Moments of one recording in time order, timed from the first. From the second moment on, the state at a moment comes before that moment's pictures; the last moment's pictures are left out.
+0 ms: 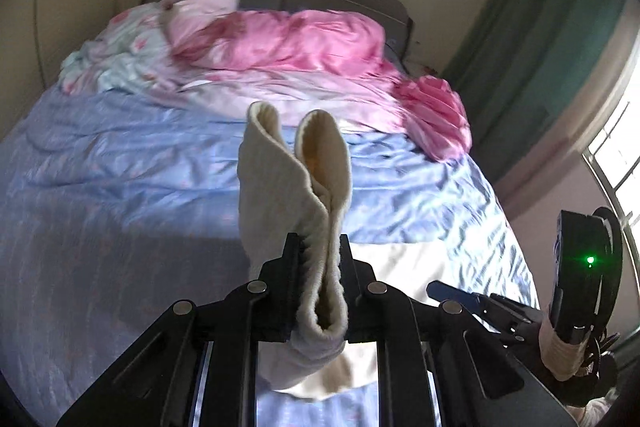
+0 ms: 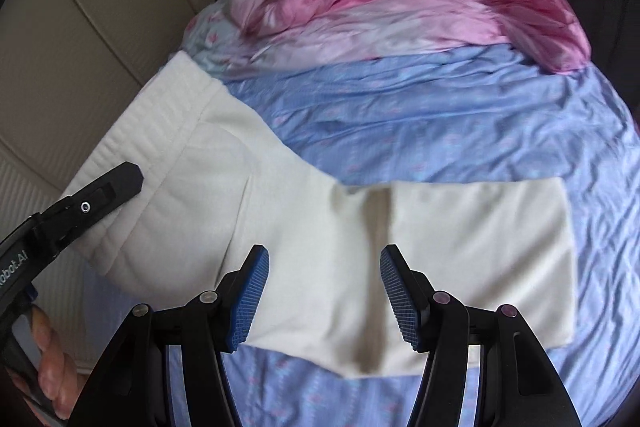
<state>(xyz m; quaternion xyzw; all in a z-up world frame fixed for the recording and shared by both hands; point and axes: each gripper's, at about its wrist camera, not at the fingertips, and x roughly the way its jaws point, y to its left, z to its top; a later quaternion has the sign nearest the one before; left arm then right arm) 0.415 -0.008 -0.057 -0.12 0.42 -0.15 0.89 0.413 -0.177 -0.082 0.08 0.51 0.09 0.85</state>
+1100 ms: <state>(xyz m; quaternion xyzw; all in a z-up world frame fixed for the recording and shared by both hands) 0.424 -0.348 -0.165 -0.04 0.54 -0.13 0.83 0.400 -0.492 -0.155 0.10 0.58 0.05 0.81</state>
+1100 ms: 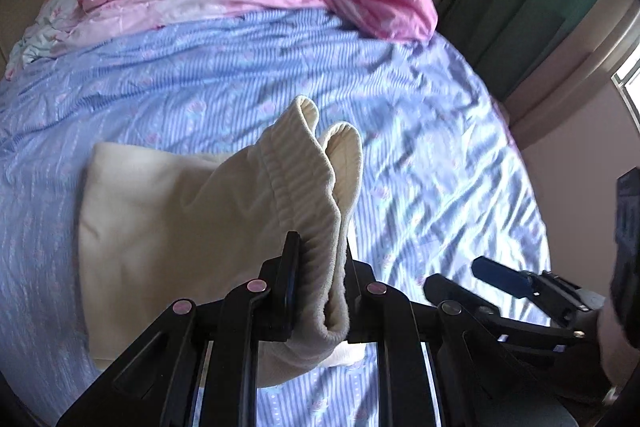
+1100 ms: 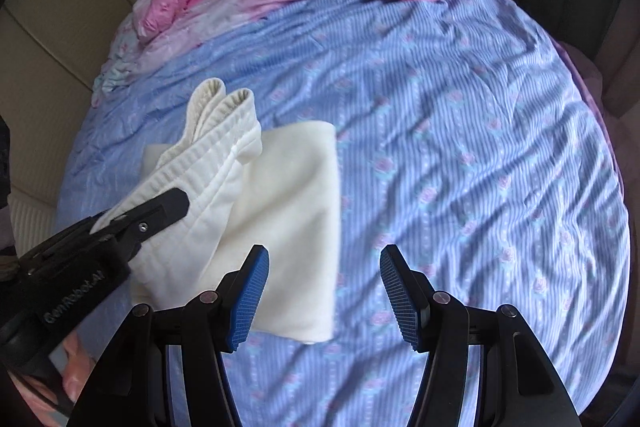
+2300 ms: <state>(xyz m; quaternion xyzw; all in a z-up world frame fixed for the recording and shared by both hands) 0.363 -0.193 -0.213 -0.14 0.57 0.05 0.80 0.416 -0.488 -0.244 0.18 0.60 0.04 0.78</state>
